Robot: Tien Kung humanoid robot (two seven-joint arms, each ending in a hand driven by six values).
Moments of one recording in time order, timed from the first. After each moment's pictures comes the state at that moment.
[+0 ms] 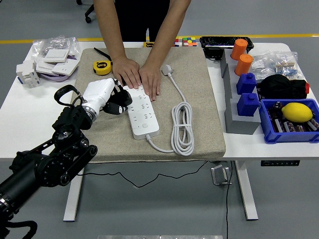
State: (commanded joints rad) left arm -0.59 0.13 -0.91 -1.01 2.11 0.22 0.29; right arm 0.04 -0.17 1.60 0.18 -1.20 -0.05 -0.12
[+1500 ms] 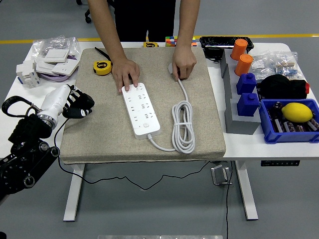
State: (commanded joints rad) left arm -0.46 0.26 -1.03 -0.97 1.85 0.28 0.18; right arm 0.05 -0.18 1.62 0.18 -1.18 -0.06 -0.12
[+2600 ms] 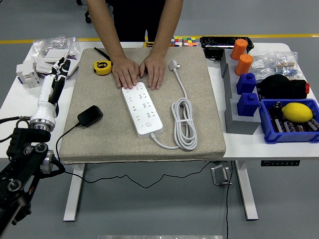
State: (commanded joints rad) left arm -0.22 0.10 -1.37 -1.26 1.25 0.33 -0.15; right arm 0.04 -0.16 1.58 0.18 -1.11 -0.05 -0.07
